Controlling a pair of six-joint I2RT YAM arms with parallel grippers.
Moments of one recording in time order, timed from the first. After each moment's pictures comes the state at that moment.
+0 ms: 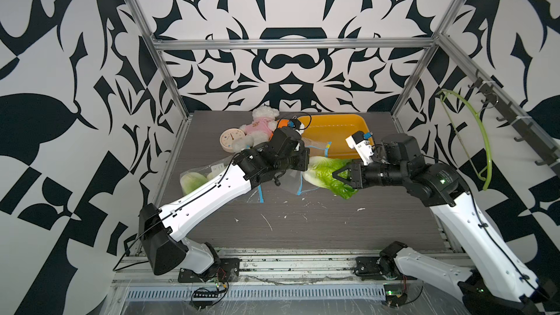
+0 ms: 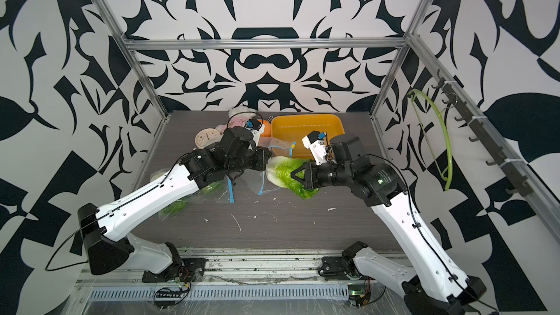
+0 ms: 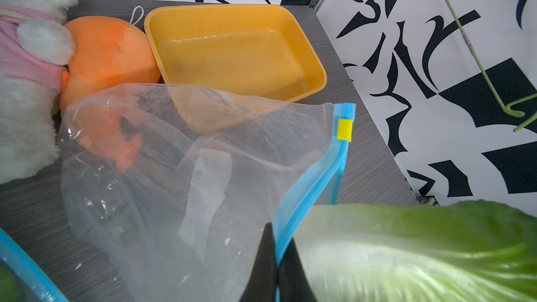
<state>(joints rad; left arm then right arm) -0.92 1.45 1.44 -0.59 -0.06 -0.54 0.54 1.03 1.35 -1.03 -0.49 0.47</state>
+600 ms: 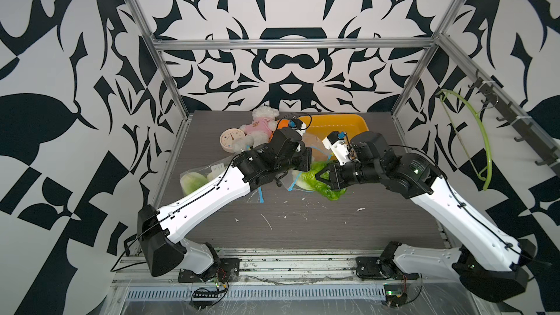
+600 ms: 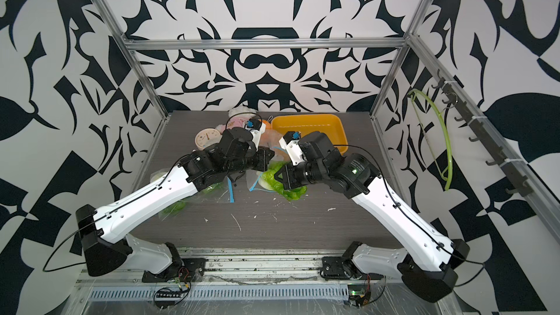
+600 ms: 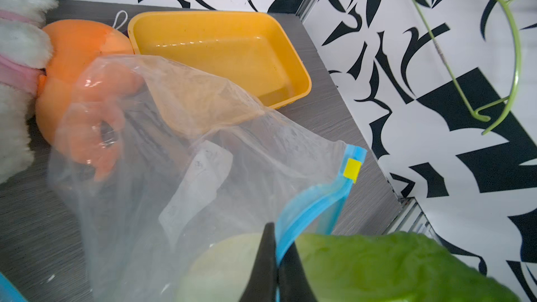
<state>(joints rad) -0.94 1.42 1.43 -0.54 -0.05 -0.58 0.76 1.17 1.45 -1.02 -0.30 0.53</state>
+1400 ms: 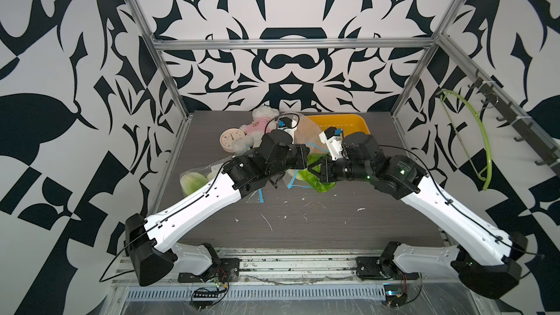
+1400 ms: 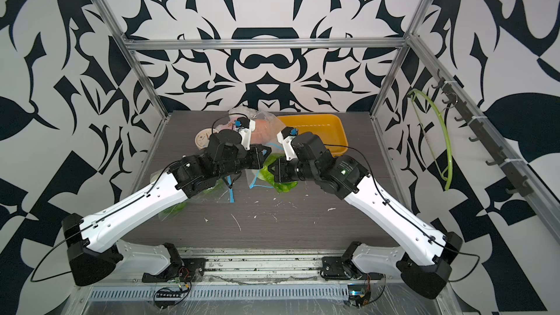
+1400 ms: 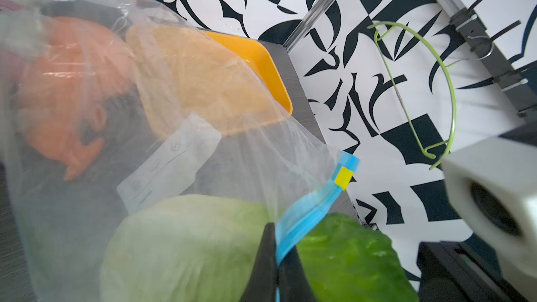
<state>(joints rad) -0.94 1.34 1.35 -0.43 -0.06 -0.73 0.79 1.18 1.36 -0.81 -0.18 0.66</state>
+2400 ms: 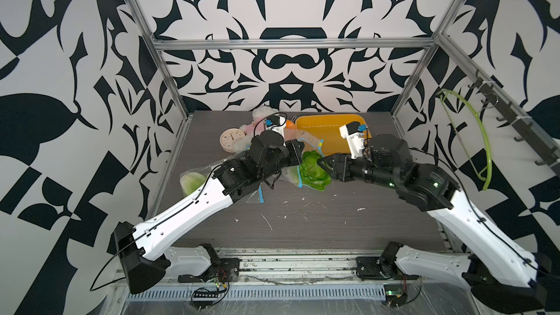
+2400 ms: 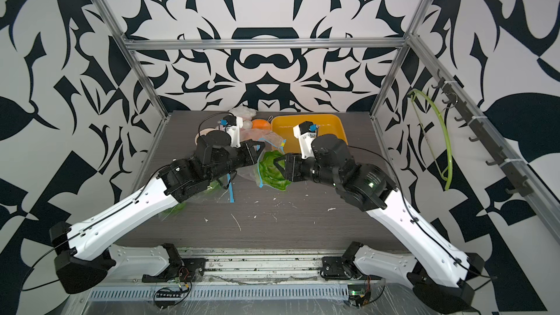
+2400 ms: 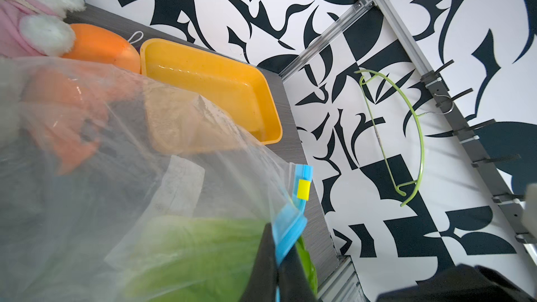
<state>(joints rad) -0.93 1.26 1.31 -0.38 -0.13 -0.85 0.79 1.03 1.42 -0.89 -0.08 0.66</state>
